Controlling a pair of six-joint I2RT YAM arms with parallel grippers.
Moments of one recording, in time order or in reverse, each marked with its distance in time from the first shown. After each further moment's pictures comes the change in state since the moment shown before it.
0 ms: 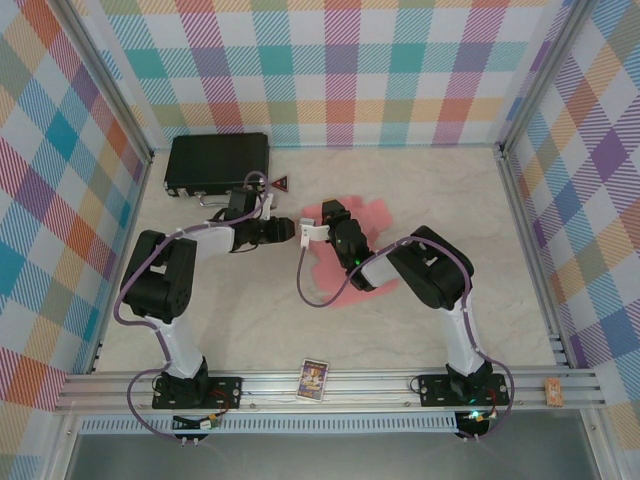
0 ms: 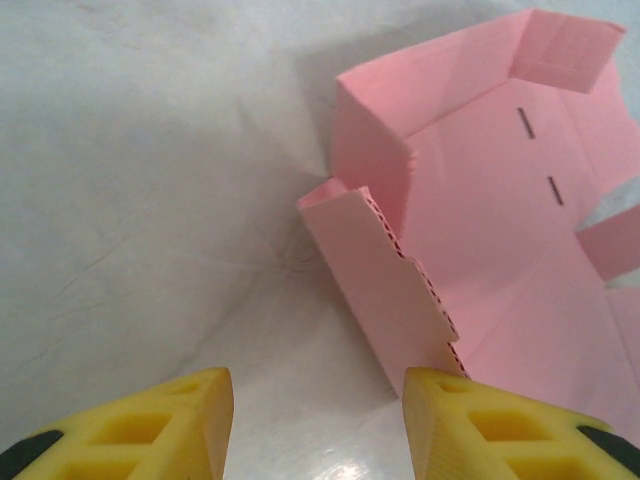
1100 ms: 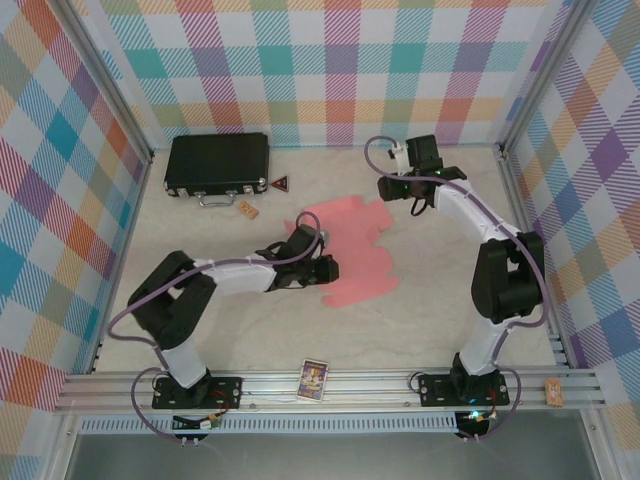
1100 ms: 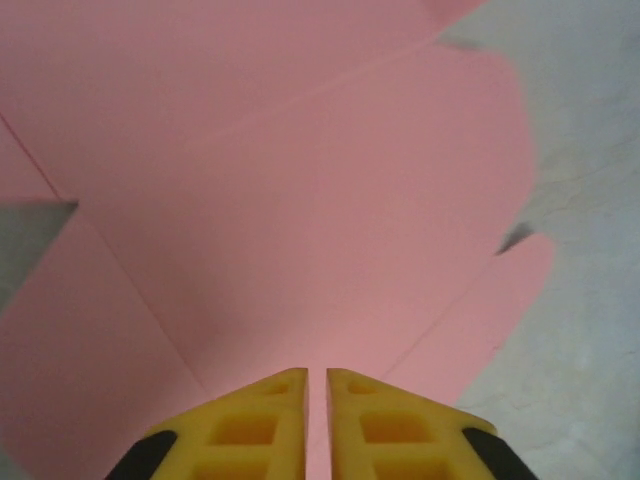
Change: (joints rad) left arm -0.473 -0.072 -0.113 0.008 -0.198 -0.420; right arm -0.468 -0.323 0.505 -1.647 -0.488 1.465
